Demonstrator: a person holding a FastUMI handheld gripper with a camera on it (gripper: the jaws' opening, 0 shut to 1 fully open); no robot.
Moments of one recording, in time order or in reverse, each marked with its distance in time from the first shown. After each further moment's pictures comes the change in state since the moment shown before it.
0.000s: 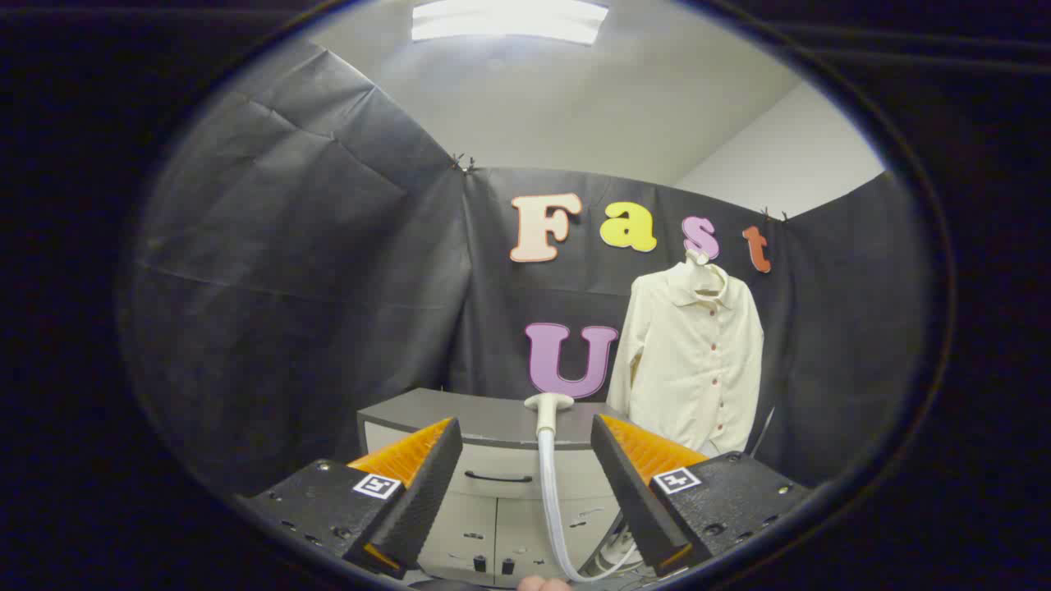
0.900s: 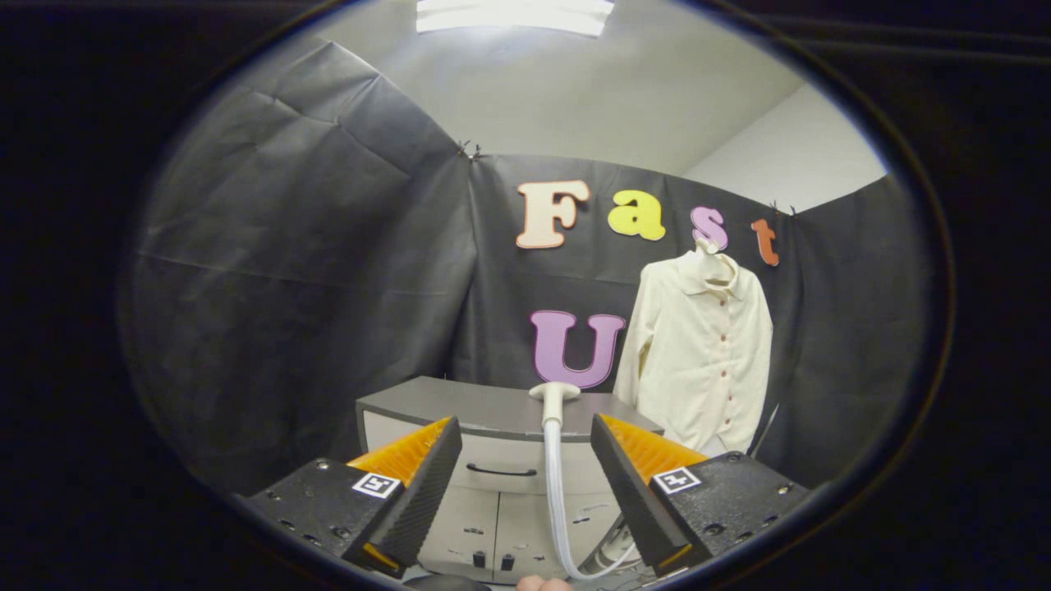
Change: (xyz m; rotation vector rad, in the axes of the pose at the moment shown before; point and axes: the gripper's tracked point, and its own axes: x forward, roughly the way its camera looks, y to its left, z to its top) arm 0.012 0.006 -0.020 -0.003 0.054 0.024
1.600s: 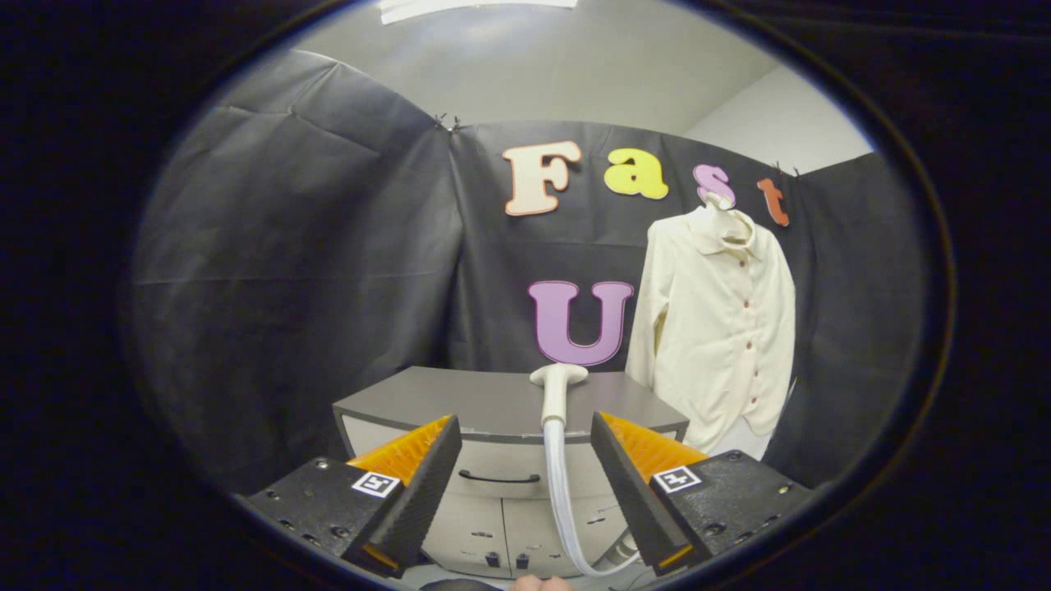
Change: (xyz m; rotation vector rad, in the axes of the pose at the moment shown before) arm 0.091 -0.013 -0.029 0.106 0.131 0.025
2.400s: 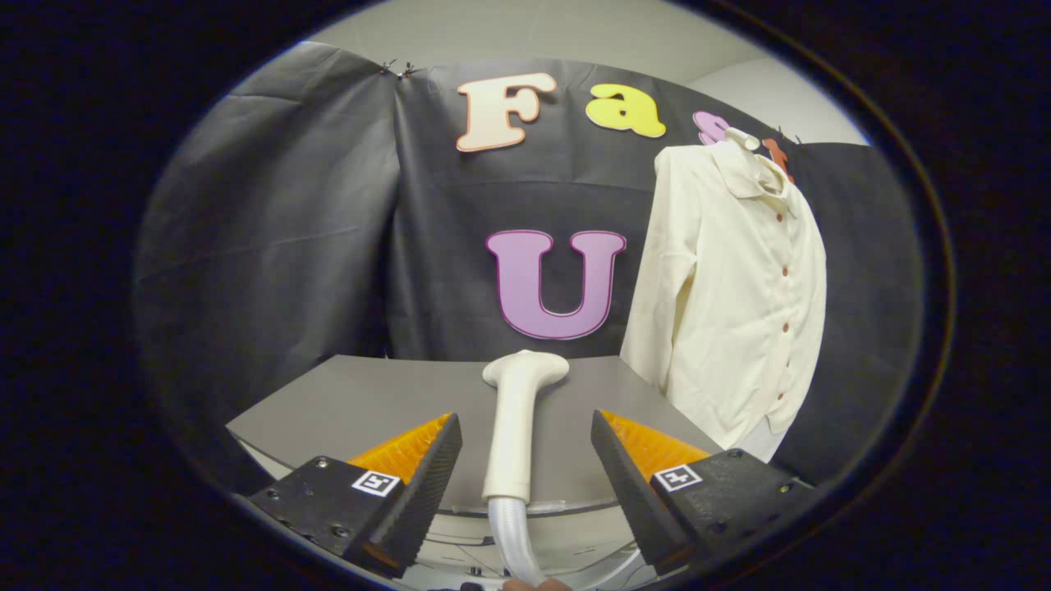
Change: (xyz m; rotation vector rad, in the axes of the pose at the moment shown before) arm 0.174 -0.048 -0.033 0.003 0.188 -0.108
